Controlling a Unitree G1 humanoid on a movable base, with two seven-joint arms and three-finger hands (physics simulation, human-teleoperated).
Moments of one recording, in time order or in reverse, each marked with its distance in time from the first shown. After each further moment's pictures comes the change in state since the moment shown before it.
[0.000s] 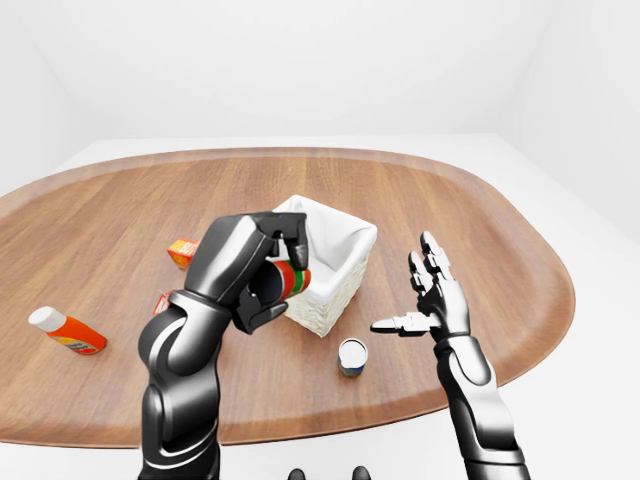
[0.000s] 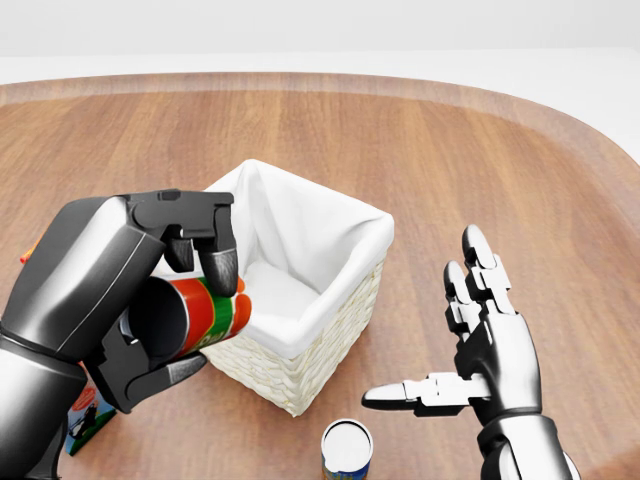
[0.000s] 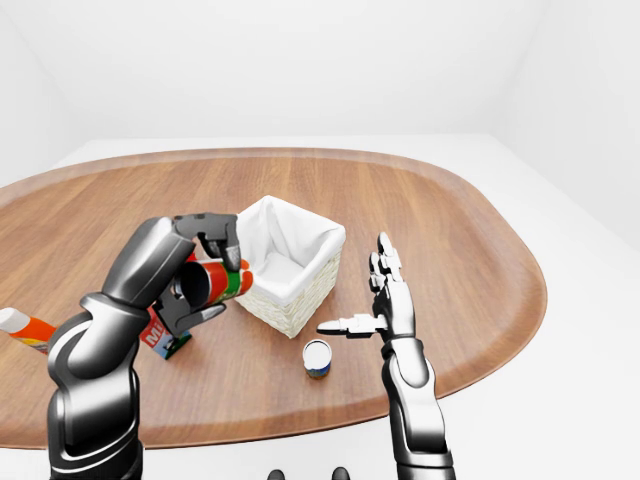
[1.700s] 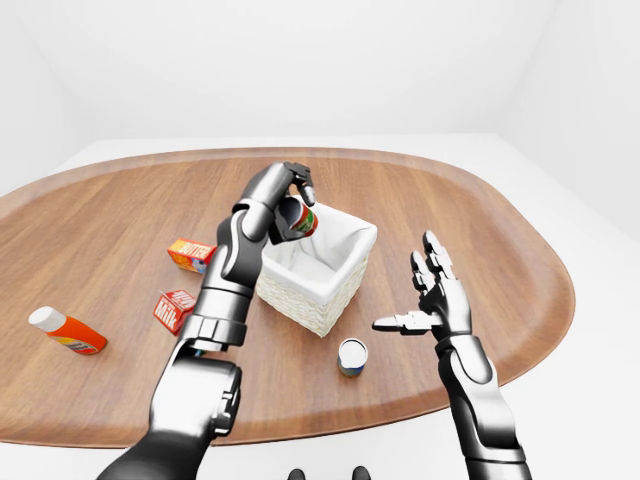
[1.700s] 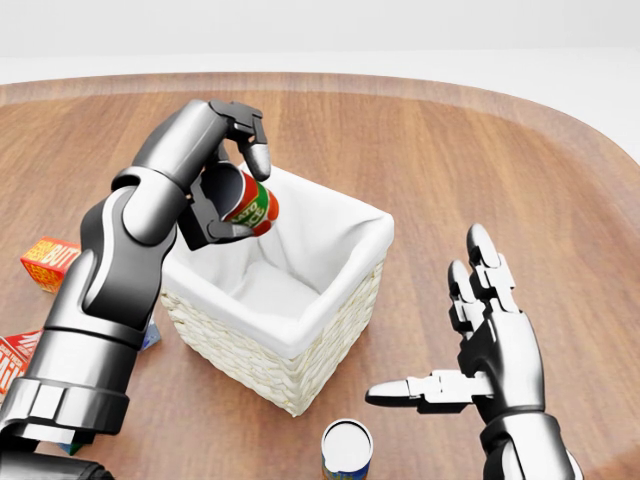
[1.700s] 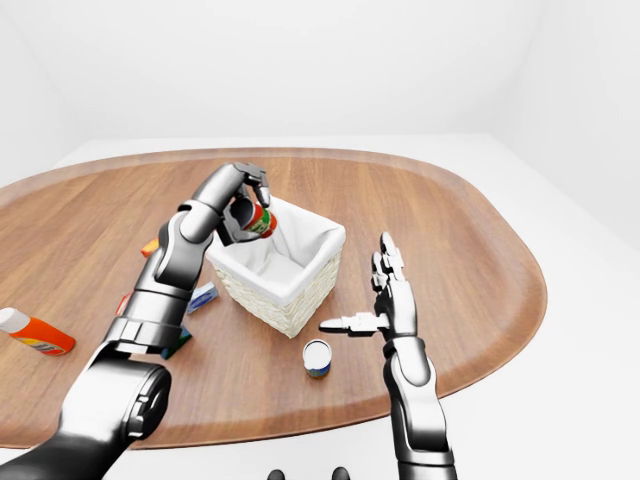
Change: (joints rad) left arm -0.654 0.057 -0.015 1.178 -0.080 0.000 0.336; right arm -0.007 -0.004 -0.011 0.006 0.006 0.005 -0.004
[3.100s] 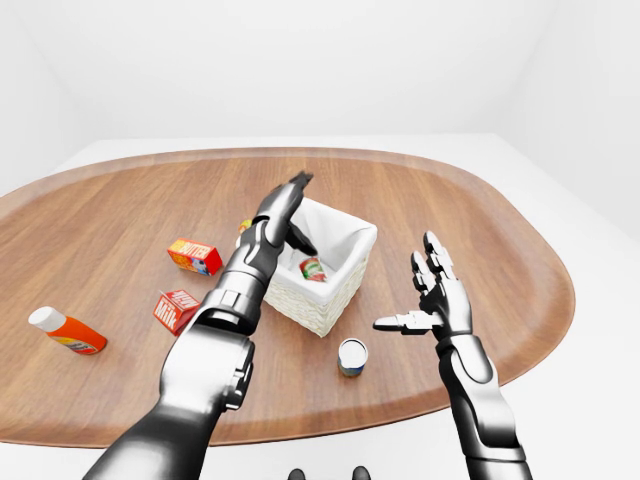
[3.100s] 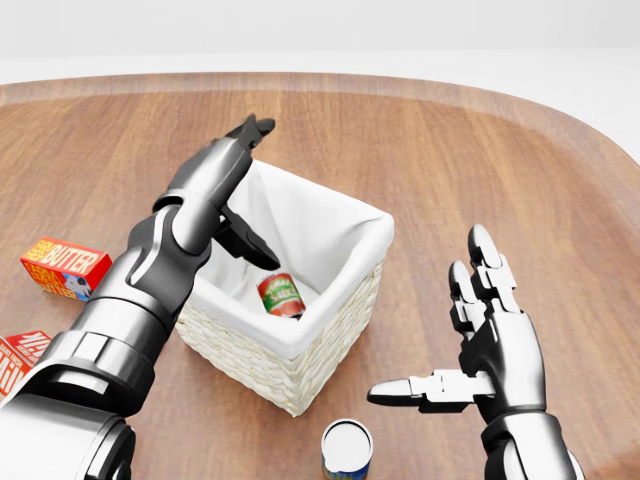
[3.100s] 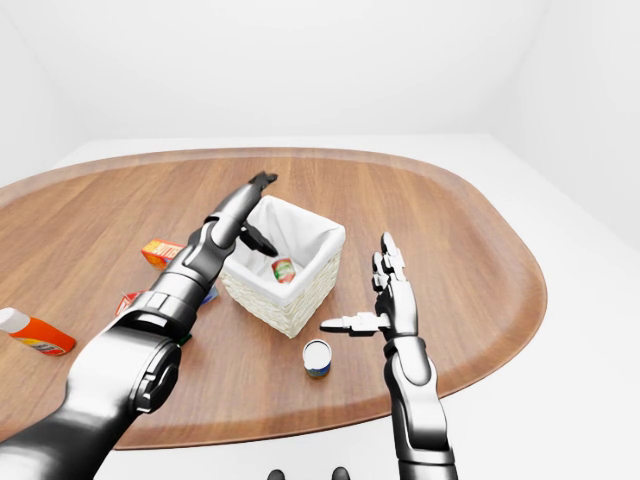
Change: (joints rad) left arm -0.195 -0.037 -0.033 0.578 0.012 -0.112 0.212; right arm -0.003 -0.002 -0.006 0.009 0.010 -0.003 0.003
